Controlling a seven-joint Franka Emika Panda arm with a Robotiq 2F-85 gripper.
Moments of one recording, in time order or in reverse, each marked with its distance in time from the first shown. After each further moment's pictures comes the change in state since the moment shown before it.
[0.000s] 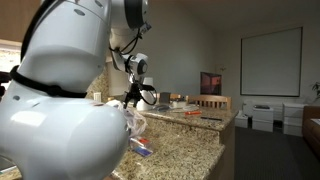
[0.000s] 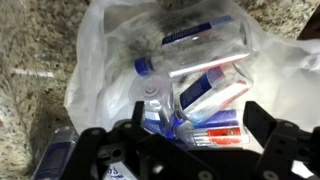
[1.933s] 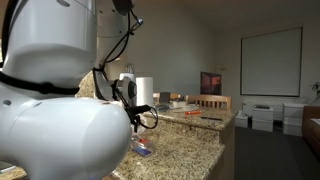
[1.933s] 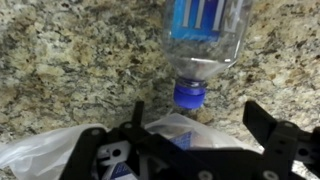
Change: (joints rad) arm 0.119 -0.143 -0.085 -0.569 -0.252 0.480 0.352
